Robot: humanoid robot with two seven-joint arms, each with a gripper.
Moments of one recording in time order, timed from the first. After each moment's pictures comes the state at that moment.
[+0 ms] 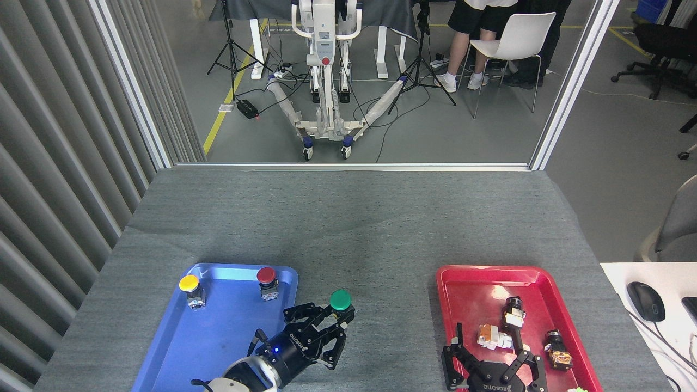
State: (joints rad) left arm -0.30 -0.02 -0.26 -1.03 -1.61 -0.57 0.26; right arm 0.22 0.11 0.06 -1.66 1.61 0.17 -0.12
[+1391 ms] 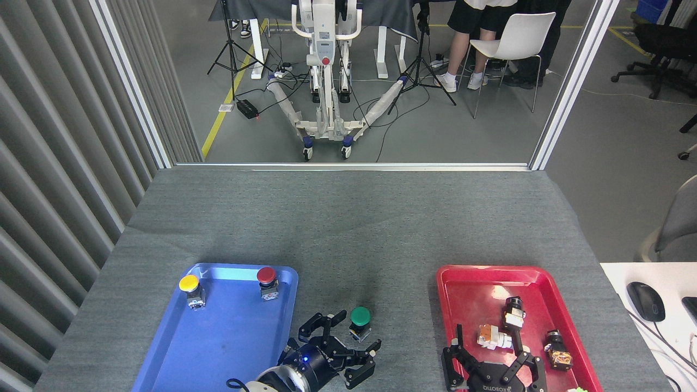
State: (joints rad) left arm -0.33 -0.09 -0.32 -0.87 -1.62 -0.46 0.26; right arm 0.22 0.11 0.06 -1.66 1.61 0.17 -0.11
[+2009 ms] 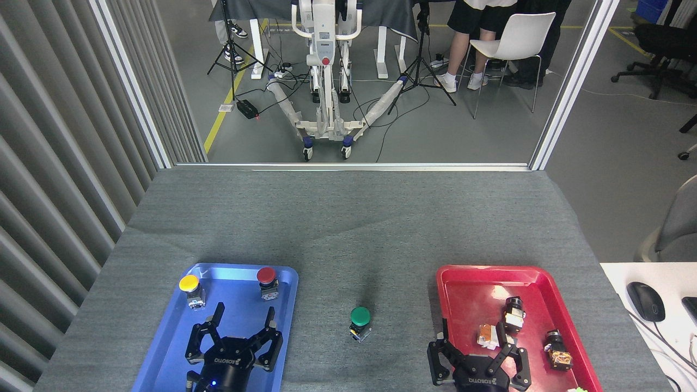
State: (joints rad) left arm 0.03 0.03 -0.12 -1.43 -1.48 0.05 0.26; right arm 0.19 0.12 0.12 -1.64 1.61 0.17 -0.09
